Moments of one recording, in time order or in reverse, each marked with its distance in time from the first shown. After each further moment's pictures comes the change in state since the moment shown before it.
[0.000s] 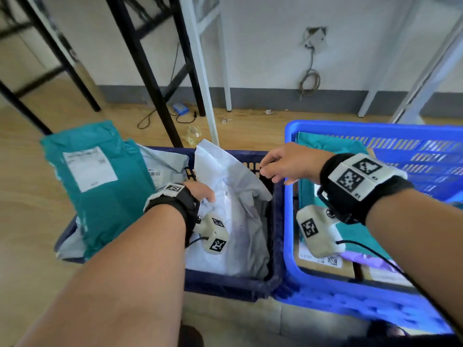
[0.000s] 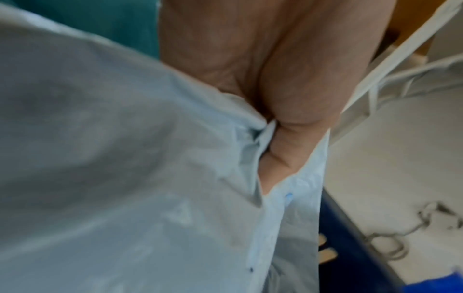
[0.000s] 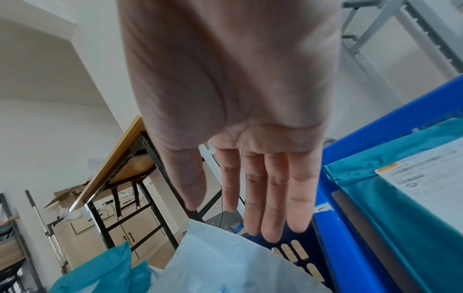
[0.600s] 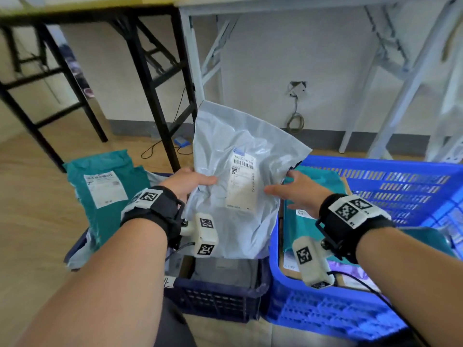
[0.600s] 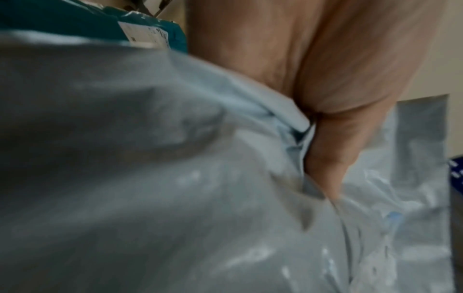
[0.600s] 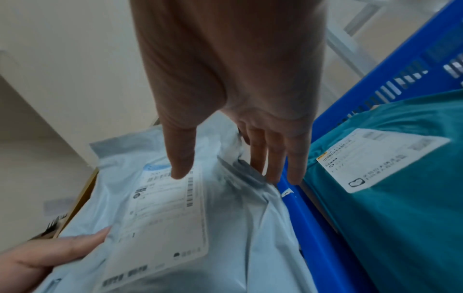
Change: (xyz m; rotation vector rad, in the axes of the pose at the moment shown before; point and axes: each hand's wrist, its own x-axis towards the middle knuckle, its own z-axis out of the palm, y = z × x) left_hand -0.097 0.009 -0.045 -0.863 0.058 0.335; right_hand -0.048 0.027 -0.003 0.446 0.263 0.080
